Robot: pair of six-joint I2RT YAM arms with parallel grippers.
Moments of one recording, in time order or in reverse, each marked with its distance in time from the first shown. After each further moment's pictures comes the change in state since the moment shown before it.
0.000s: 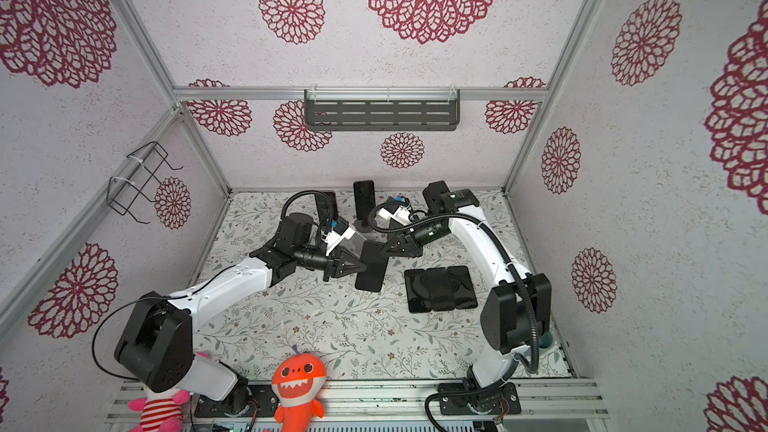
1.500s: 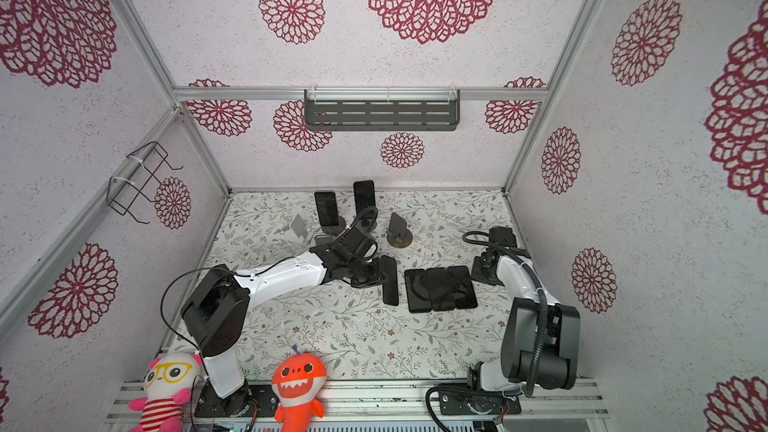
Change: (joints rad) left arm -0.288 0.335 0.297 -0.320 -0.715 -0.901; right arm -0.468 -0.224 -0.717 0.647 1.089 0.879
